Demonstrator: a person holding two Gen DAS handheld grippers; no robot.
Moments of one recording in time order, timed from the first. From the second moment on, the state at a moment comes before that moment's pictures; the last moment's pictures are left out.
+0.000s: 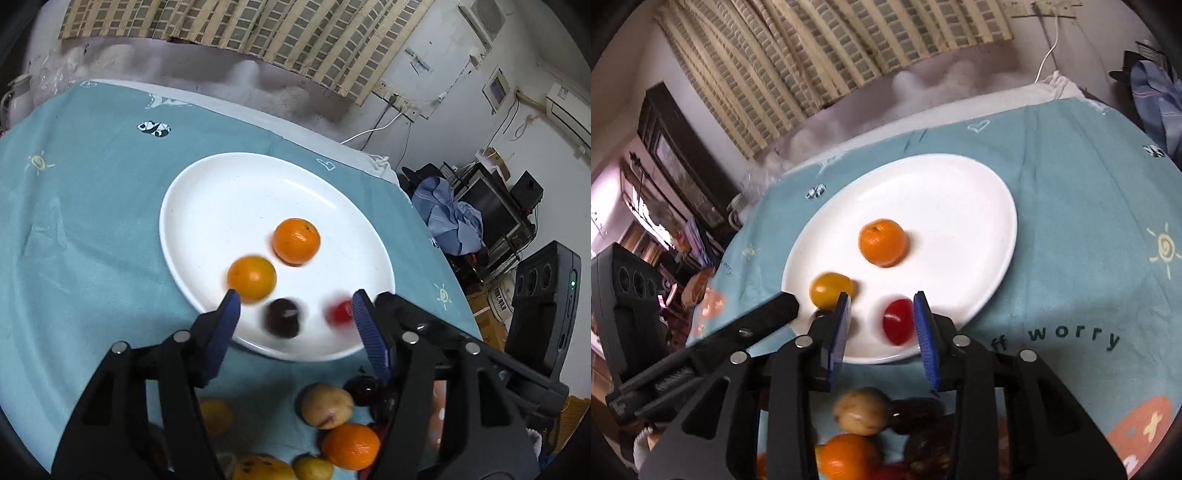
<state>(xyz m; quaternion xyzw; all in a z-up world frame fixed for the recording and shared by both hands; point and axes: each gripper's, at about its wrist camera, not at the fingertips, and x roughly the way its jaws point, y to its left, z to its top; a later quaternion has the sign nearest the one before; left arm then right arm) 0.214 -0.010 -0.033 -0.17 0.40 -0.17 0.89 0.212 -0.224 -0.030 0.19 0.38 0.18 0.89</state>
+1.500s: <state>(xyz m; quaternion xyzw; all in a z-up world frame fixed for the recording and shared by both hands) 0.118 0.041 -0.082 -0.03 0.45 0.01 0.89 0.091 -0.268 -0.061 0.23 0.43 0.18 0.85</state>
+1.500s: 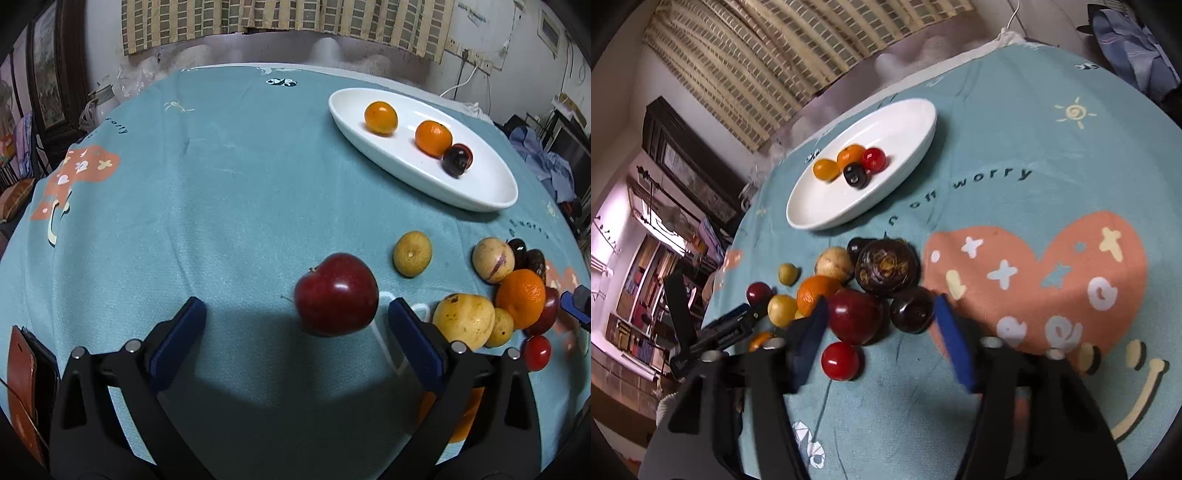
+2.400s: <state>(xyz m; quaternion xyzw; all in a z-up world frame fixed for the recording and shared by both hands) 0.122 0.039 -0.074 -0.03 0.43 -0.02 0.90 0.093 -0.259 -0.070 0.19 0.43 0.15 0.87</state>
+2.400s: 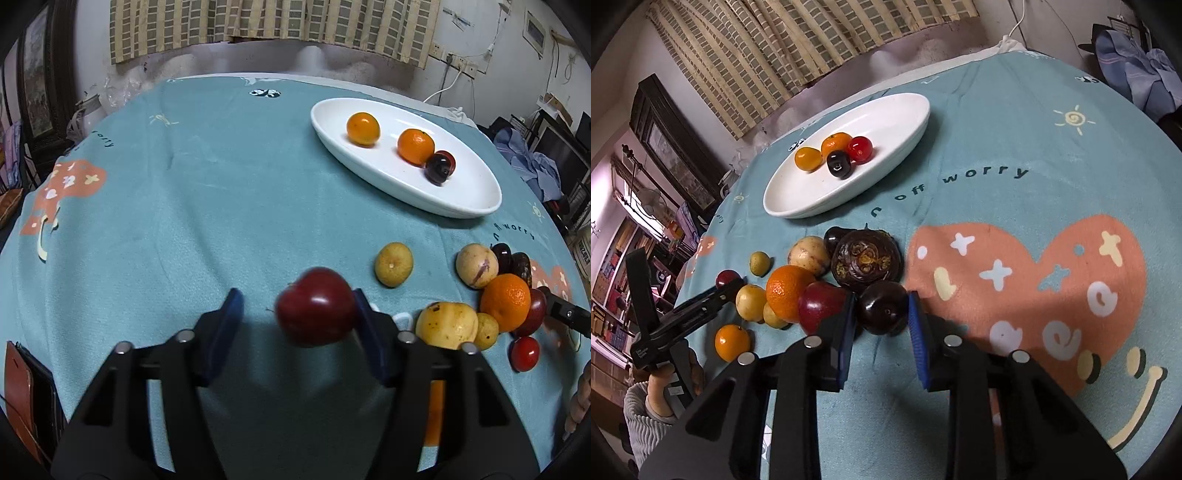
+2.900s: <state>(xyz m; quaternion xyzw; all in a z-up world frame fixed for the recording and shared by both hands) 0.129 0.016 -0.027 -0.04 0.37 -0.07 0.92 0.108 -0.273 -0.031 0.25 0.38 0.18 0.87</state>
